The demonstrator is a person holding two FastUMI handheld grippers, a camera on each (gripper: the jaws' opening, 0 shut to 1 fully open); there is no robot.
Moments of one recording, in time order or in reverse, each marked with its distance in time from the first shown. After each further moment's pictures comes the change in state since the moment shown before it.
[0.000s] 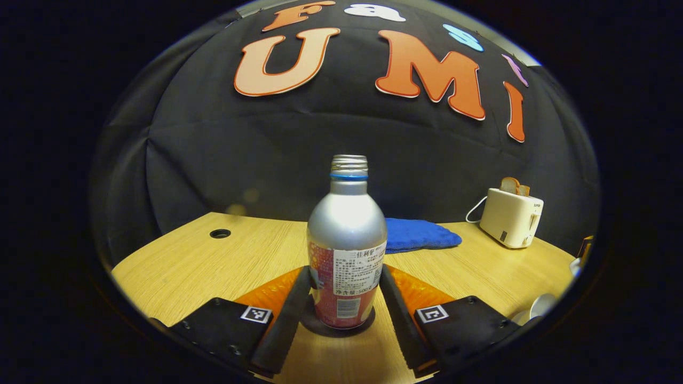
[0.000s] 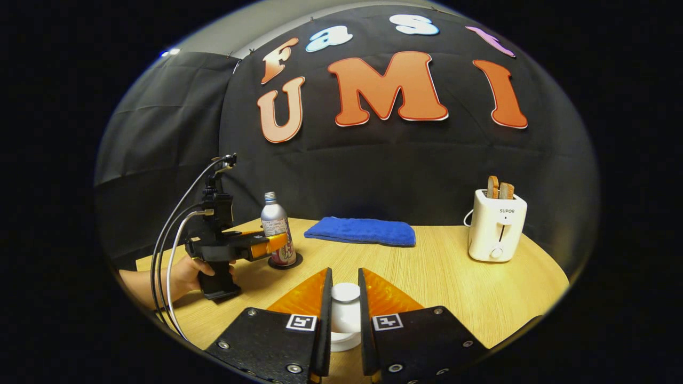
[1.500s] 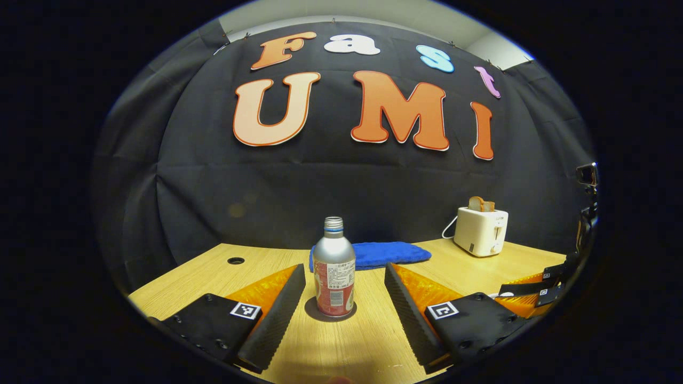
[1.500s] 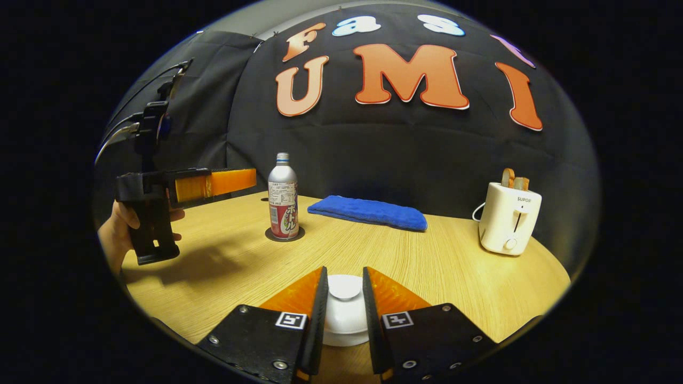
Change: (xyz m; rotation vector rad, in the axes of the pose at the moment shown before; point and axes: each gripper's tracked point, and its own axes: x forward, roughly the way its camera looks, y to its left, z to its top) left arm -0.090 -0.020 0.051 0.060 -0.177 -0.034; right arm 0.024 0.021 -0.058 -0.135 0.012 -0.003
